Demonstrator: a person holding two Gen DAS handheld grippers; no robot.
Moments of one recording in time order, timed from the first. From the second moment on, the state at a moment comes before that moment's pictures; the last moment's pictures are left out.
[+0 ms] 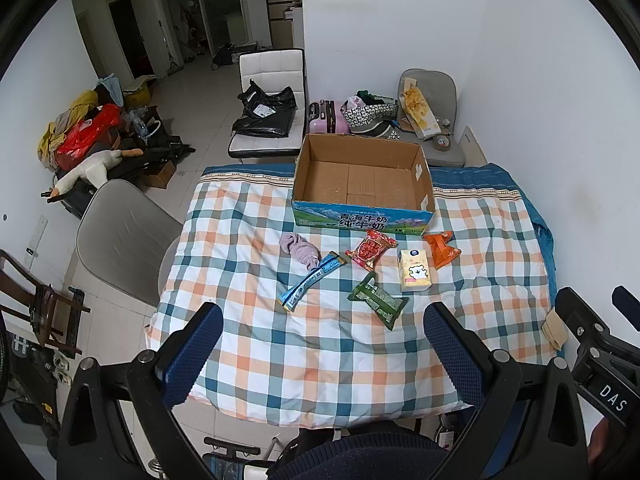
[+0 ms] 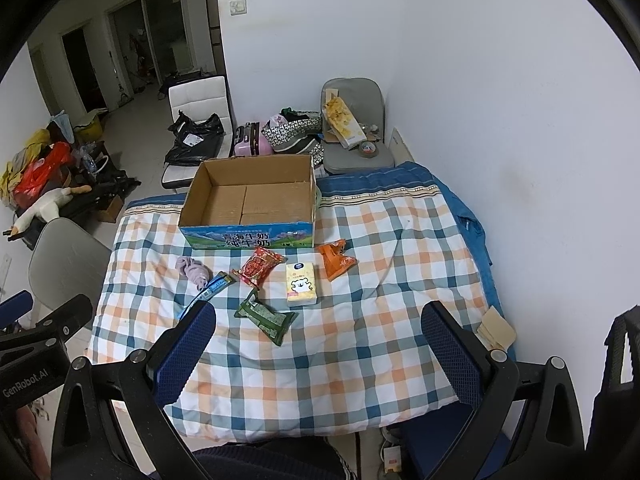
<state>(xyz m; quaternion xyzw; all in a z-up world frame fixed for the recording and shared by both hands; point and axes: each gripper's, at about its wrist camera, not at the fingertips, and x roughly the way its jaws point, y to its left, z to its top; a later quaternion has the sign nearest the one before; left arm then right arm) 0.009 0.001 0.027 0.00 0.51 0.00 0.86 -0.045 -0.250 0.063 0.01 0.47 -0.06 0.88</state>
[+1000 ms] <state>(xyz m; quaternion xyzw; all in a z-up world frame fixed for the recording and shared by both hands) 0.028 0.005 0.015 -0.01 0.51 0.02 0.86 -0.036 -0.245 0.050 0.02 0.48 -0.06 0.87</state>
